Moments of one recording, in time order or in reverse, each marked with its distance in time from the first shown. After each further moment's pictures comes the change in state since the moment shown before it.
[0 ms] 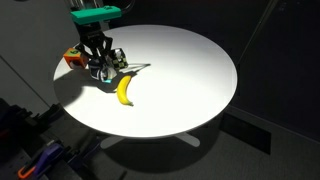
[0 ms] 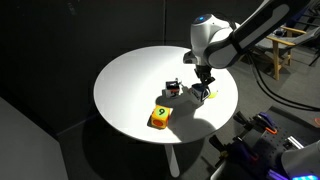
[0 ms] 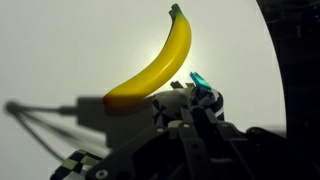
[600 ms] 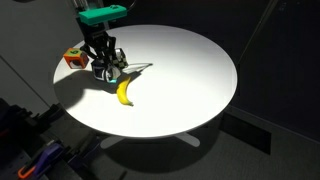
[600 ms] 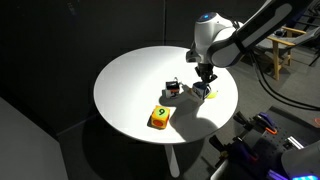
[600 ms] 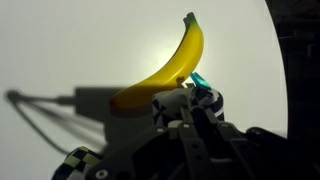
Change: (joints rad) arm -0.031 -0.016 -0.015 -0.021 -0.008 0.056 -0.133
